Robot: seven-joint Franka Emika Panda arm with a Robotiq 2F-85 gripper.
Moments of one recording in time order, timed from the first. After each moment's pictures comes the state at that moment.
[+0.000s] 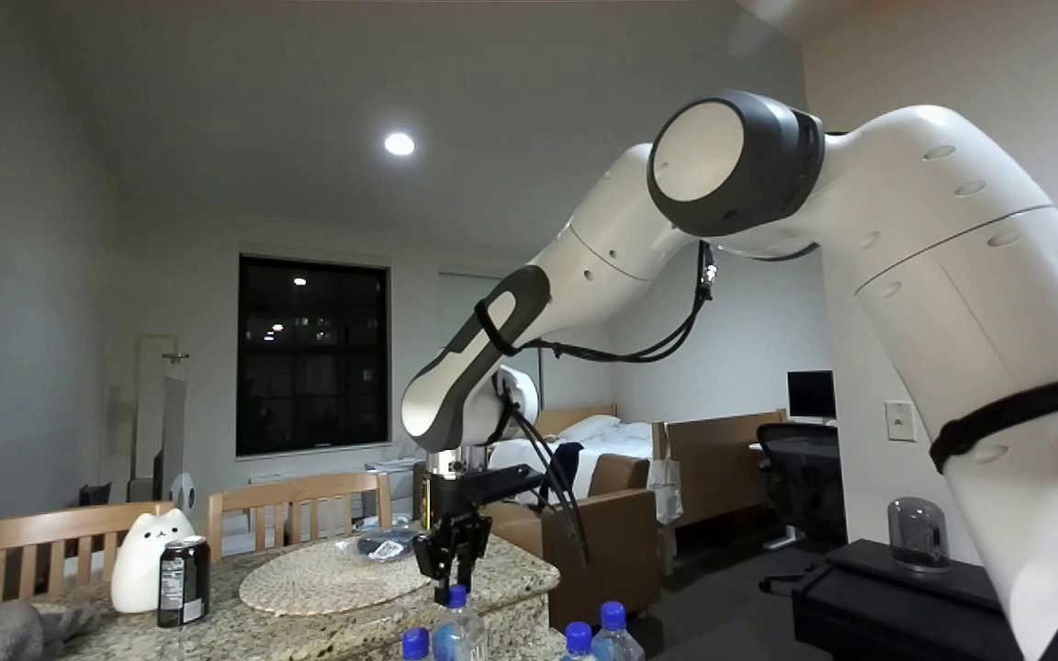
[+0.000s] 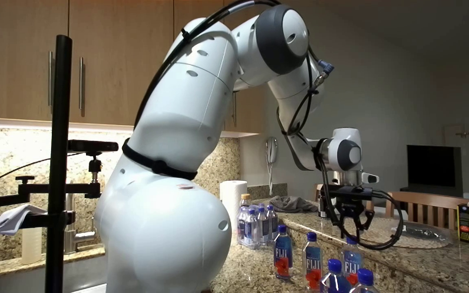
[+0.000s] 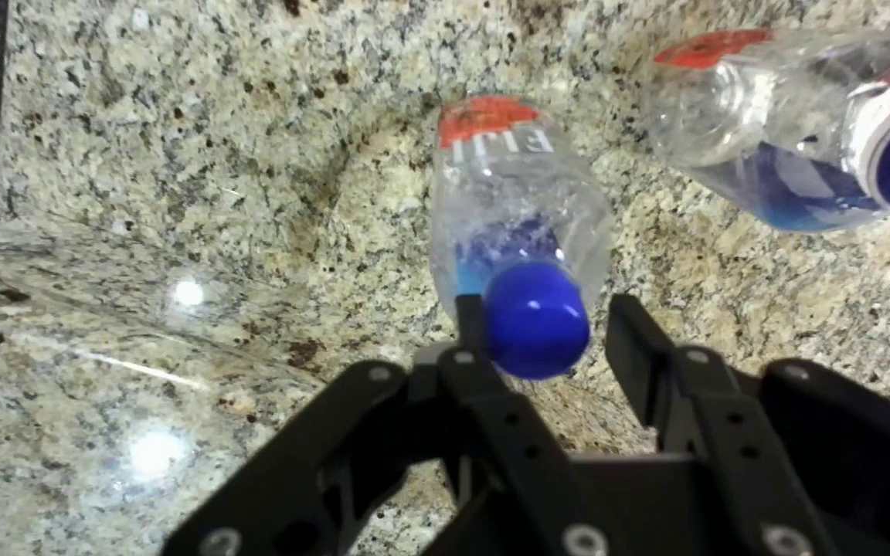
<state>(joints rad) 0.02 0.34 0.04 -1.93 0.01 2.35 -0.17</state>
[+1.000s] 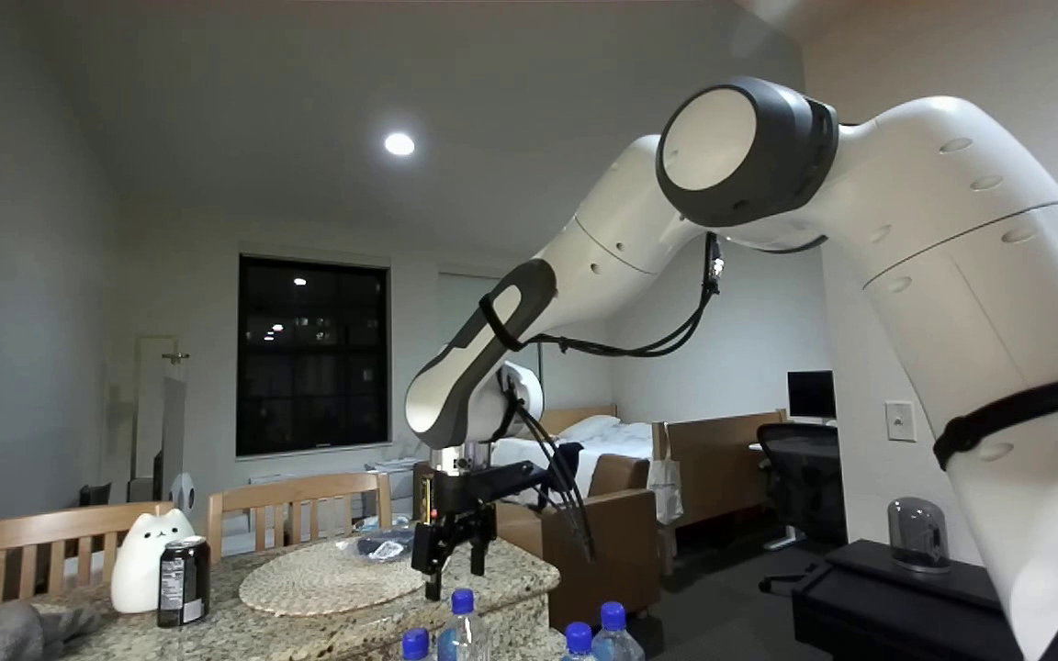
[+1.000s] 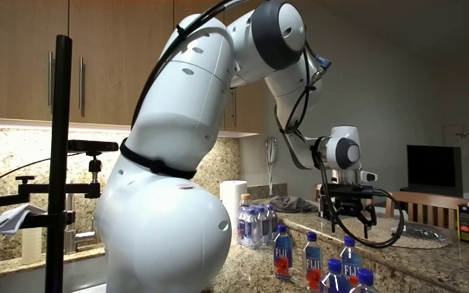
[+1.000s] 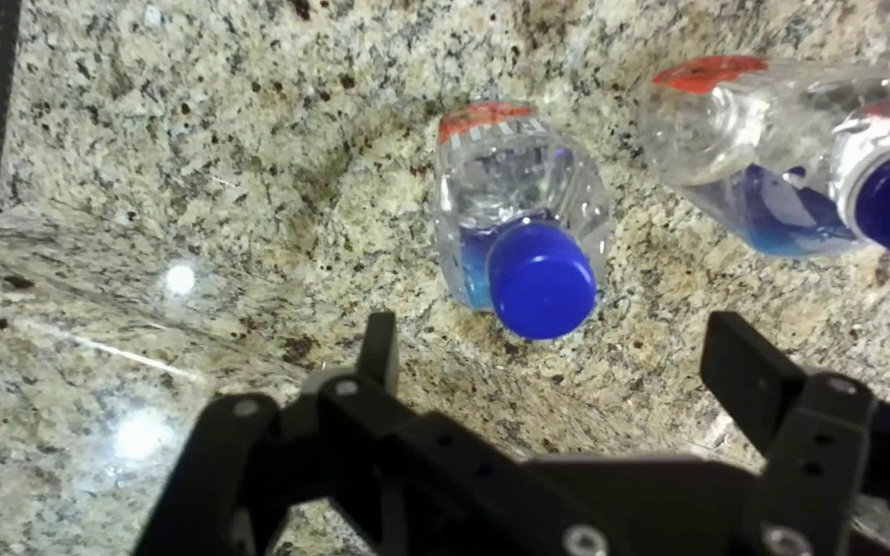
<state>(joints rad) 0.02 0.31 0.04 -1.97 0.01 2.35 -0.22</state>
